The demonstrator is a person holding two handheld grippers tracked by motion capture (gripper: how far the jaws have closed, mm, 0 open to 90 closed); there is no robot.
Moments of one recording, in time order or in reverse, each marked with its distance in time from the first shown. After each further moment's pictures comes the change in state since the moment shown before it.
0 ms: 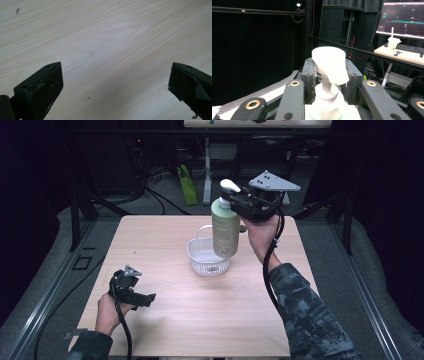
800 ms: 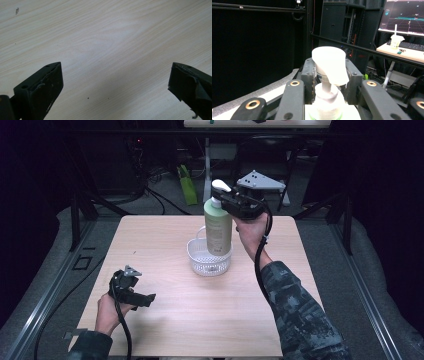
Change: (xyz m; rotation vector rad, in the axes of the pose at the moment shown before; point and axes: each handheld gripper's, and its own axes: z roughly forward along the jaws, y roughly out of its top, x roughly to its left) left arm 0.000 0.000 0.000 0.002 -0.003 -0.001; right arm 0.002 -0.008 0.027 0.017 0.003 0.000
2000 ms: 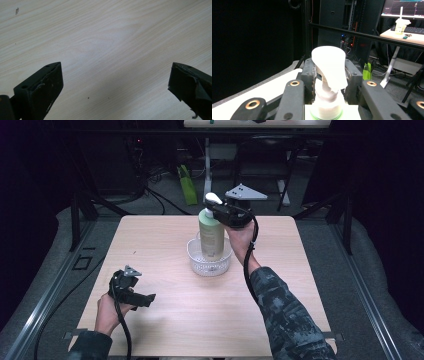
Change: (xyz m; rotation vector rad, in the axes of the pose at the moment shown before) left arm 0.000 0.000 0.000 0.004 -0.002 0.003; right arm 0.000 -0.046 0.035 0.065 -0.008 0.036
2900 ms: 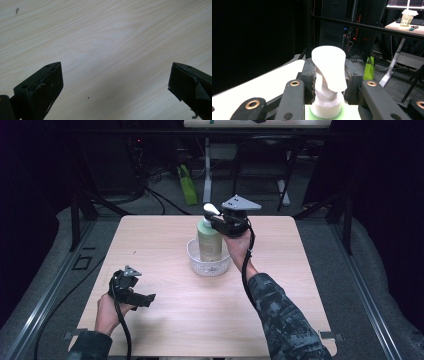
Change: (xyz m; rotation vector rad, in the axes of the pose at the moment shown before) left arm 0.000 0.000 0.000 0.000 0.001 0.002; right arm 0.004 -0.030 0.009 0.043 0.015 -0.004
